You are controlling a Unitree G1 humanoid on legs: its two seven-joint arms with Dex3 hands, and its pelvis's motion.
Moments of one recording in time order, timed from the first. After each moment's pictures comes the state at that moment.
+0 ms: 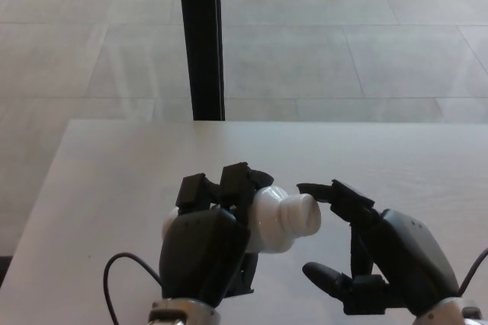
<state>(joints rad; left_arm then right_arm) -0.13 0.14 -0.47 -0.04 0.80 0.16 0.30 -0.02 -0.25 0.26 -0.26 -0.58 0.02 0.04</state>
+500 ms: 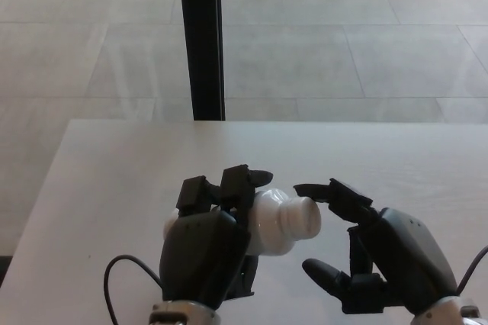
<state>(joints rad) -0.12 0.14 -0.48 -0.04 0.80 0.16 0.30 -0.03 -0.25 0.26 -0.25 -0.58 0.00 0.02</state>
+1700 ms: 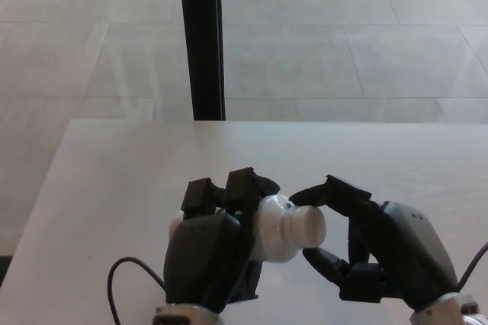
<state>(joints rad) -0.12 0.14 -0.48 -0.04 0.81 0.14 0.30 -0.04 -0.26 0.26 -0.23 -0.59 -0.06 -0.04</state>
